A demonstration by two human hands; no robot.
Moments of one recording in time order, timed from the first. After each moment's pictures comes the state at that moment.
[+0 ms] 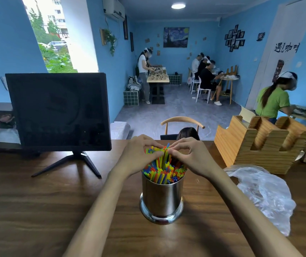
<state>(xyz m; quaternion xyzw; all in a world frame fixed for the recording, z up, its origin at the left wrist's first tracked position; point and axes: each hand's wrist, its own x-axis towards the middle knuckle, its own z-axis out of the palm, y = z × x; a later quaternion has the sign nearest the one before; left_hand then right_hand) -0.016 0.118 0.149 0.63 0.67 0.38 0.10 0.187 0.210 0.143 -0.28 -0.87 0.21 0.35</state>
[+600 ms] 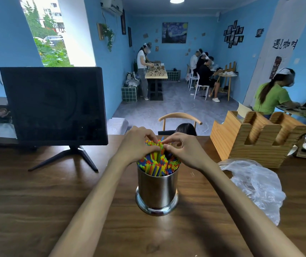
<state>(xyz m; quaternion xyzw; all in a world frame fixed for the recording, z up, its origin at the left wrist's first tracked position) -0.008 0.130 0.161 0.64 0.70 0.31 0.02 0.184 0.213 0.140 -0.28 -0.87 0.24 0.33</state>
